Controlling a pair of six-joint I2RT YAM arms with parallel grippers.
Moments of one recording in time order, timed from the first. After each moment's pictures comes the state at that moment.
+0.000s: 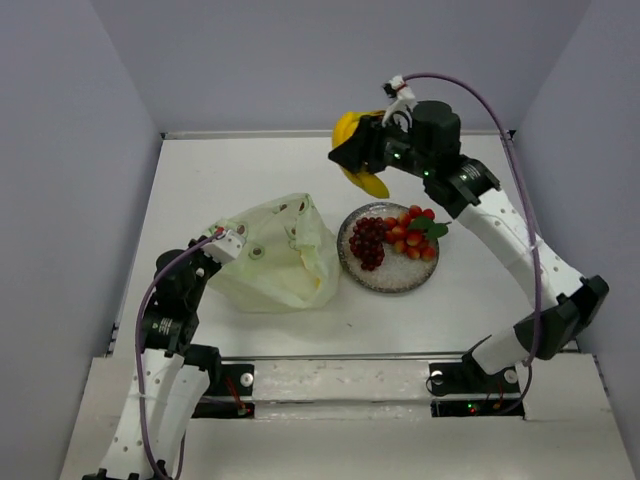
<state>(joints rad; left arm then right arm) -0.14 0.47 0.52 -0.40 -0.08 0.75 0.64 1.54 1.72 -0.36 -0.30 0.44</state>
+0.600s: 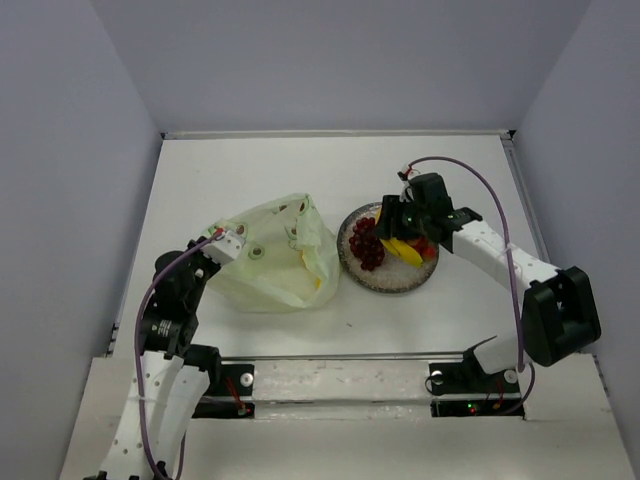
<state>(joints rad) -0.14 0.46 0.52 -0.41 -0.08 0.74 0.42 1.43 1.01 -0.34 -0.19 0.39</state>
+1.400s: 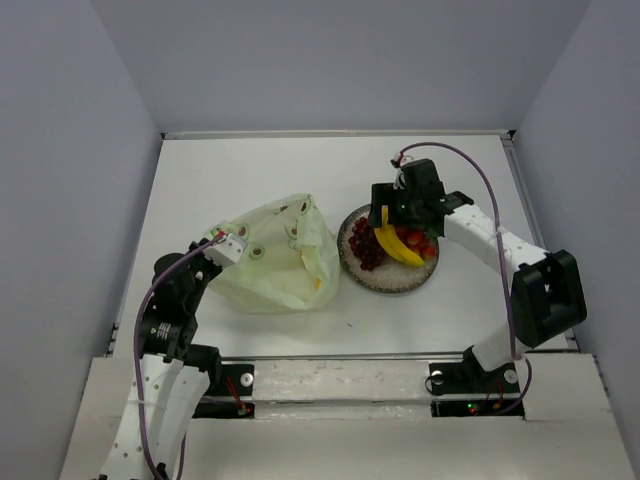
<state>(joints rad) -0.14 0.44 0.52 -0.42 -0.04 0.75 0.42 1.55 1.14 -0.37 -0.11 0.30</state>
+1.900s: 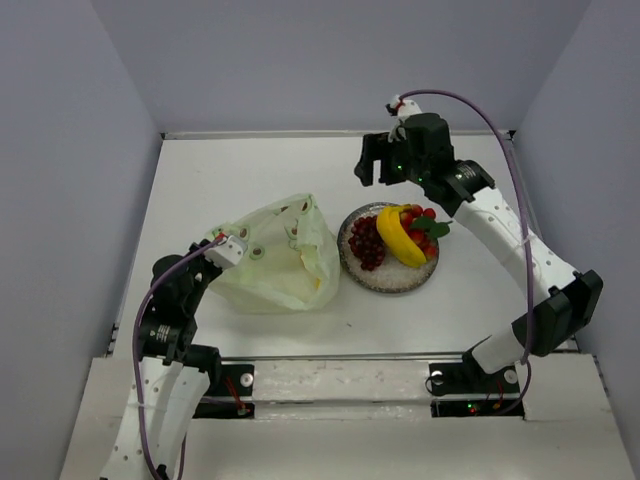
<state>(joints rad) -0.14 0.42 0.52 -0.43 -0.01 0.75 0.48 1.51 1.57 -0.53 0.00 0.26</state>
